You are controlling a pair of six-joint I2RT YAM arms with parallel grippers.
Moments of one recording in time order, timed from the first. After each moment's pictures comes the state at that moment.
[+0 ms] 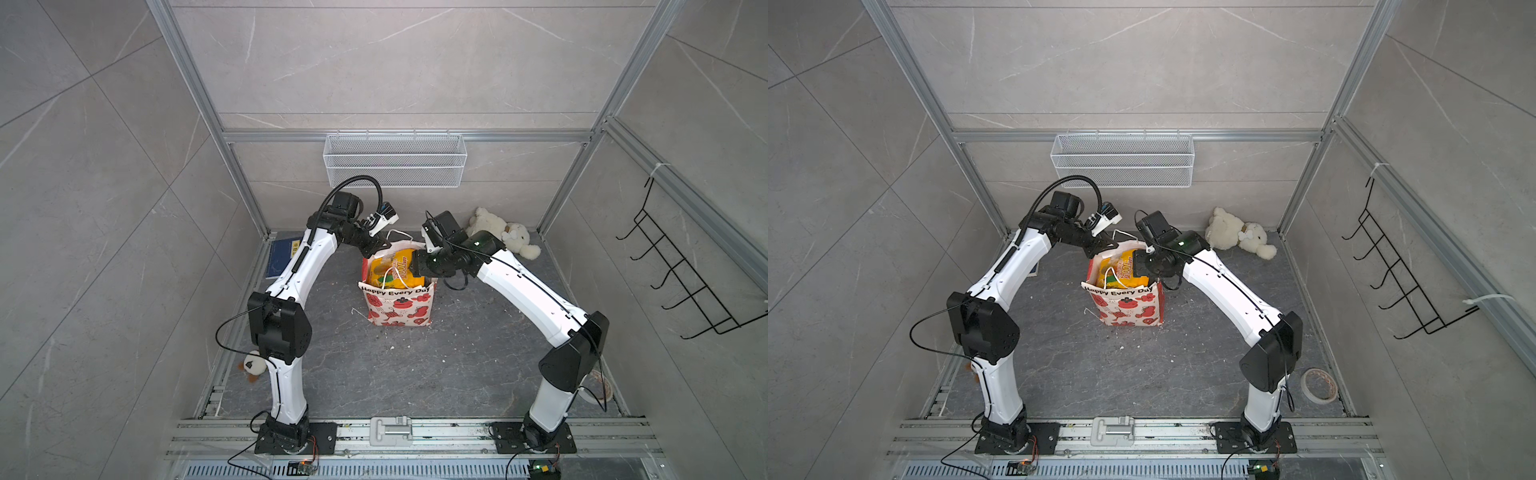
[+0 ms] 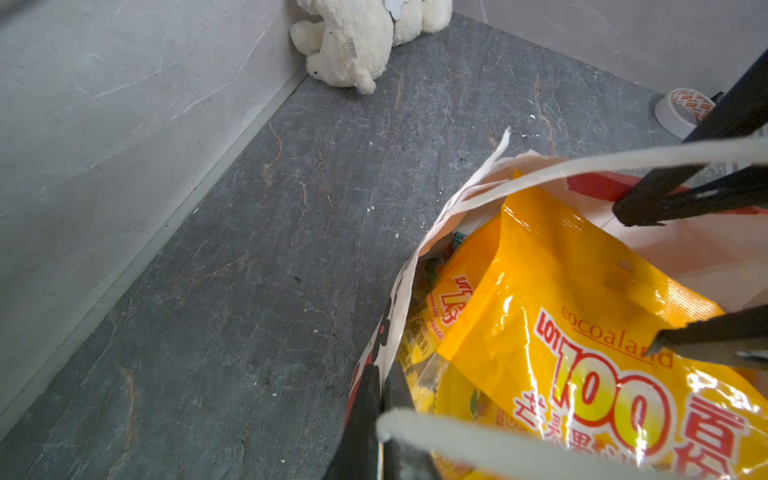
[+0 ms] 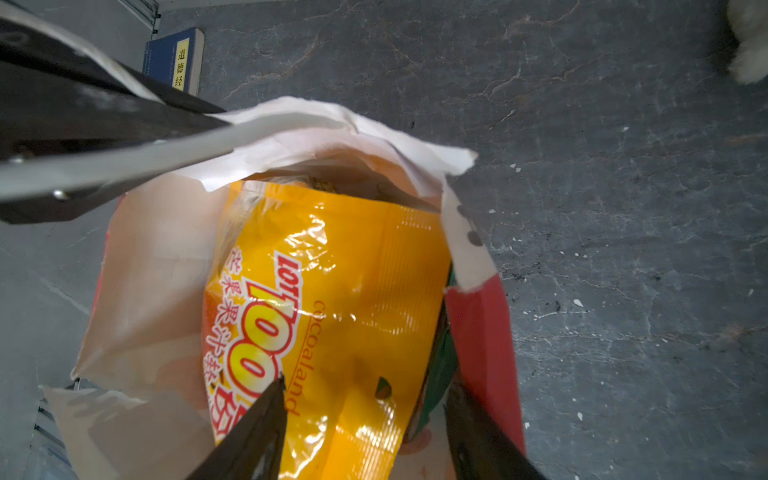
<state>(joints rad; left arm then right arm) -0.34 1.96 2.00 -0.93 0.62 0.58 0.66 1.82 1.91 -1.03 0.03 0.51</state>
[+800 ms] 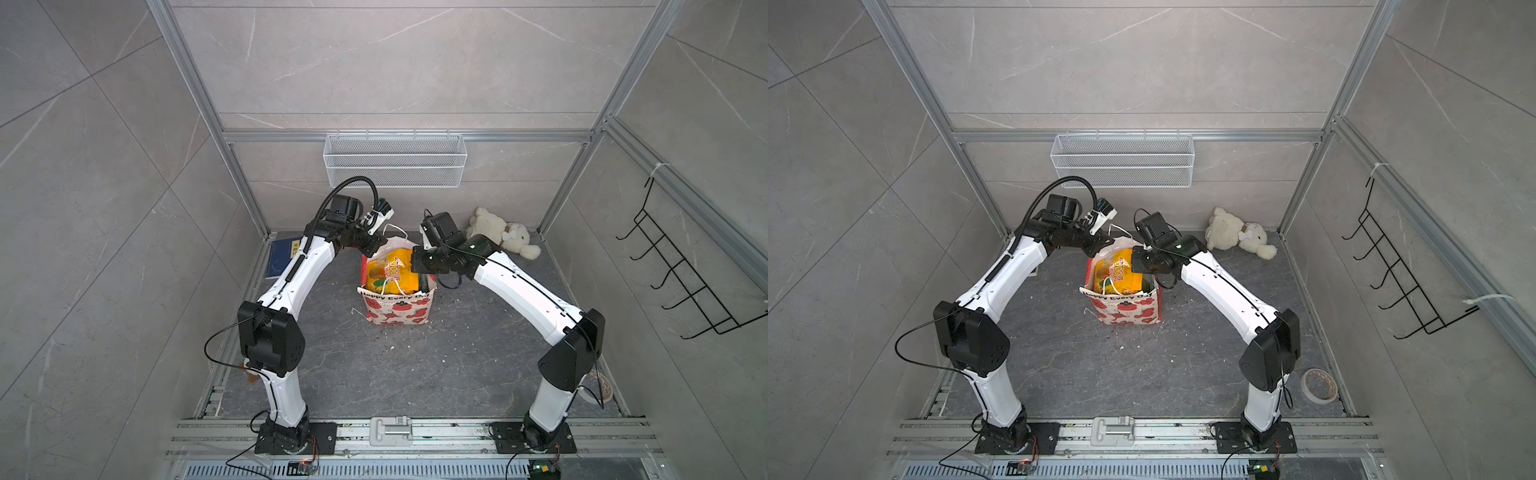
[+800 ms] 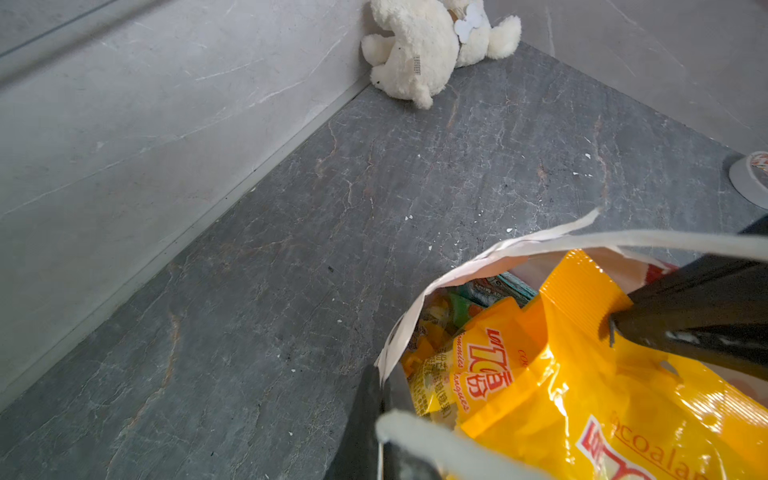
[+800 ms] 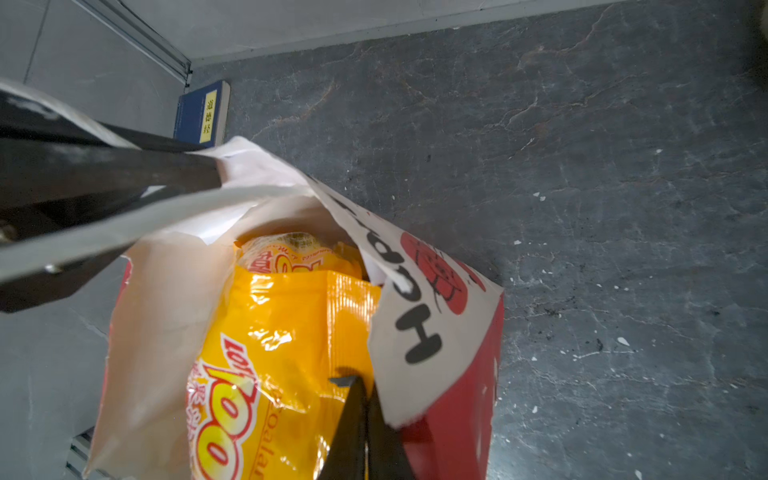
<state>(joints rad) -0.36 1.85 1.86 -0.75 0.46 0.38 0.65 1.81 1.85 -0.85 0.02 0.55</state>
